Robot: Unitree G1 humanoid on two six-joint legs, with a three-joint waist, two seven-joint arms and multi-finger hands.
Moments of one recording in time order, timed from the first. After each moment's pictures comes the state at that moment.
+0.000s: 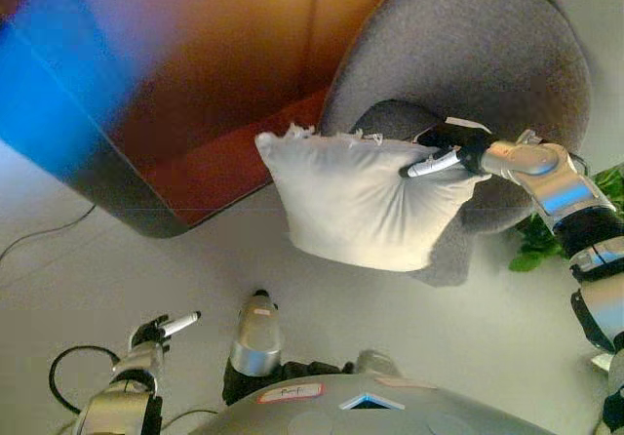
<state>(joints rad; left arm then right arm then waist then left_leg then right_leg) -0.07 0.43 0.03 1.22 -0.29 0.07 0.10 -0.71 -0.82 0.57 0.71 0.20 0.06 0.51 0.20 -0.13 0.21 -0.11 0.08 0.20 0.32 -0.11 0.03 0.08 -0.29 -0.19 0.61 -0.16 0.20</state>
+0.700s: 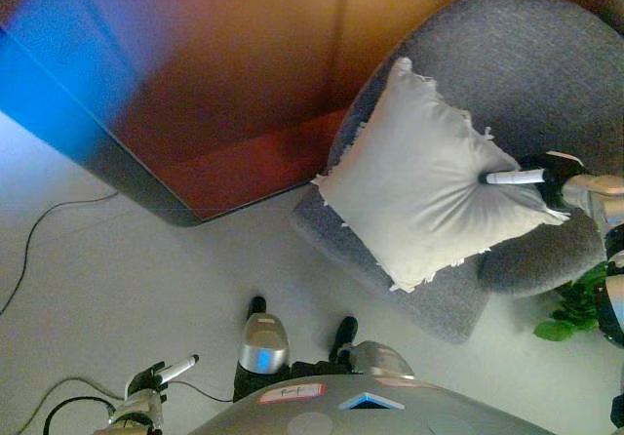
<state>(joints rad) 0.11 0.39 0.08 1.30 -0.29 0.00 0.09 -0.74 -0.89 0.35 1.23 0.27 0.18 0.49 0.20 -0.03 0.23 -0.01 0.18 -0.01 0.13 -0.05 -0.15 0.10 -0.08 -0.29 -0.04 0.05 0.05</state>
